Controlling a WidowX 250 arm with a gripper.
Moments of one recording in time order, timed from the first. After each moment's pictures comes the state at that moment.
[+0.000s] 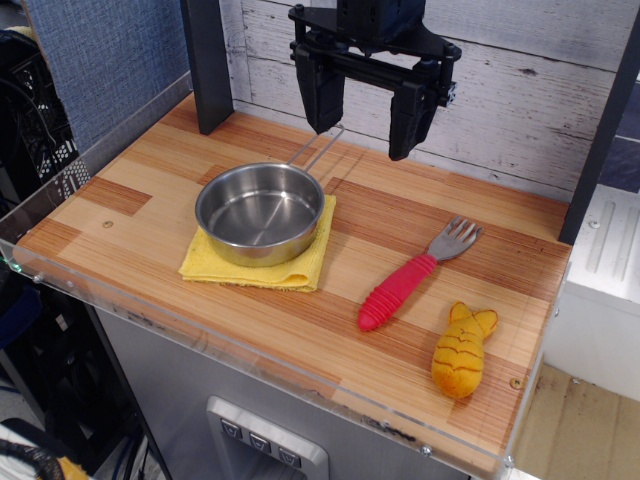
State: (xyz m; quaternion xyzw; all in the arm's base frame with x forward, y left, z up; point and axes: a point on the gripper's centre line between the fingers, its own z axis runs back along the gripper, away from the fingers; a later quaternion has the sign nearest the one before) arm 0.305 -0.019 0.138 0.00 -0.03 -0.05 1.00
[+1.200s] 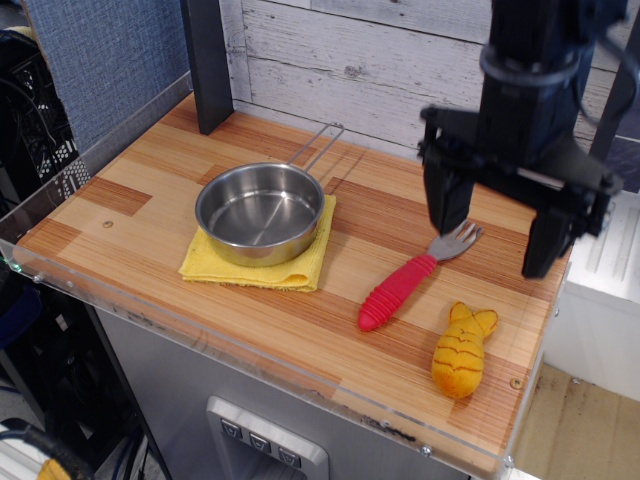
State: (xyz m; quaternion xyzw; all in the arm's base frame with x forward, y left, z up) arm 0.278 -0.117 0.110 -0.03 -0.06 -0.11 0.99
